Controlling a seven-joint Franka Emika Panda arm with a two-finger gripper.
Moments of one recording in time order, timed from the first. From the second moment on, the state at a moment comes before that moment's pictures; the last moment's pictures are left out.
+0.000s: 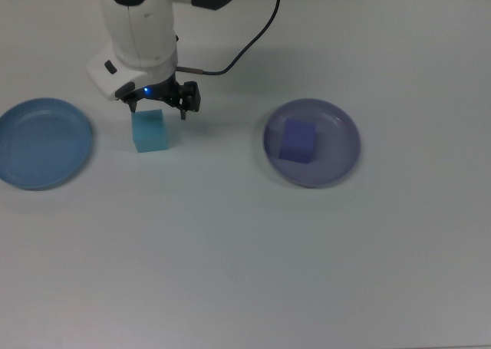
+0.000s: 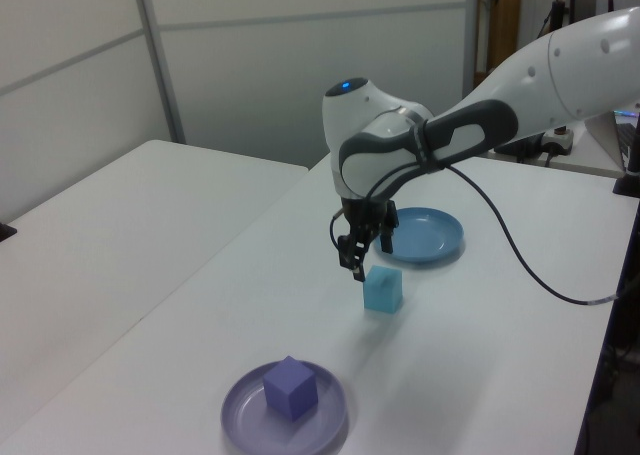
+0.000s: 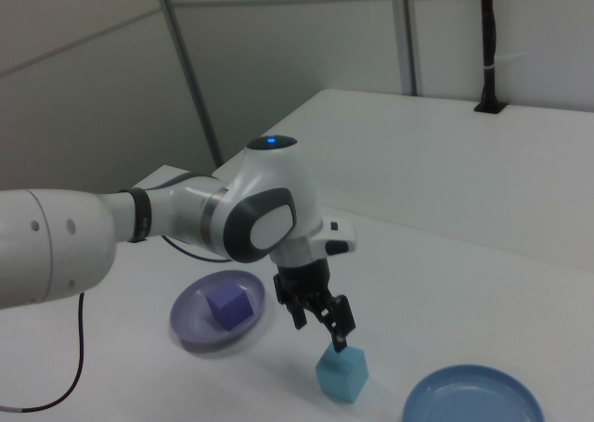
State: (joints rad) arm -0.14 0.24 0.10 -1.84 -0.12 2.01 0.08
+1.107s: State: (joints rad) arm -0.16 0.30 0.08 -1.83 -0.18 2.09 0.08
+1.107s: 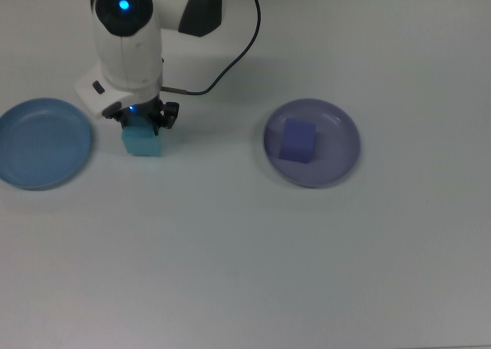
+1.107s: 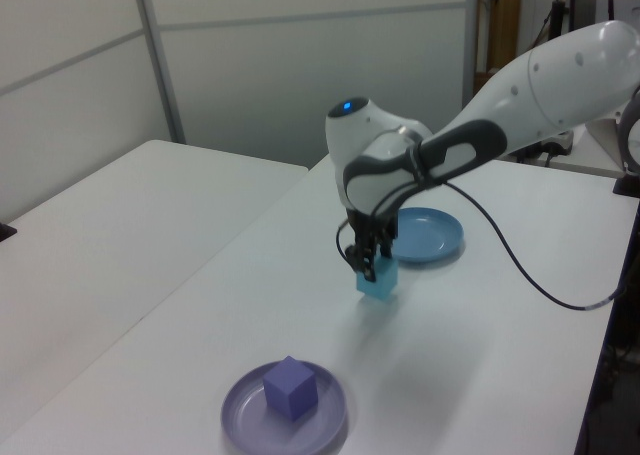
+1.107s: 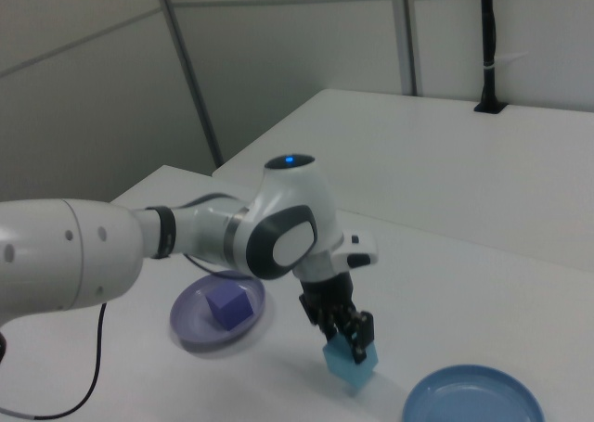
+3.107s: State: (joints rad) arm -0.14 0.14 -0.01 -1.70 -0.01 1.94 0.05
